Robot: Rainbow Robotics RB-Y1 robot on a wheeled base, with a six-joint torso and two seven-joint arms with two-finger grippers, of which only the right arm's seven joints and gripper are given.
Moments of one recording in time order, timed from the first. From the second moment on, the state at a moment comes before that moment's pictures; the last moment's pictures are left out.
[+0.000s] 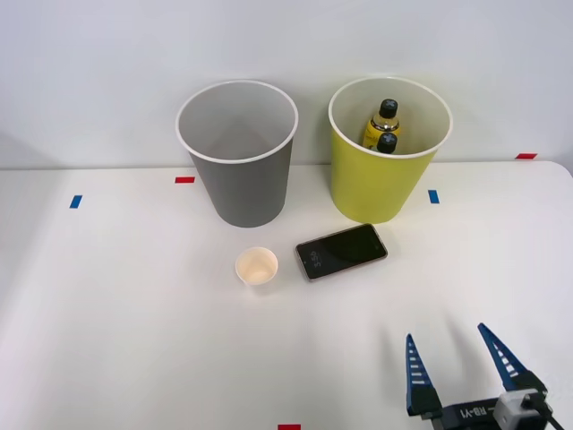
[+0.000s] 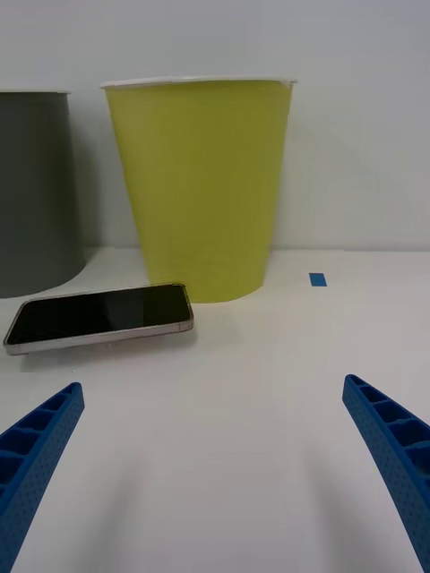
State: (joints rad) arm 0.78 -0.28 0.27 -1.90 -0.05 -0.55 1.52
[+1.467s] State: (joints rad) arm 0.92 -0.32 0.36 -1.90 -0.06 -0.61 1.57
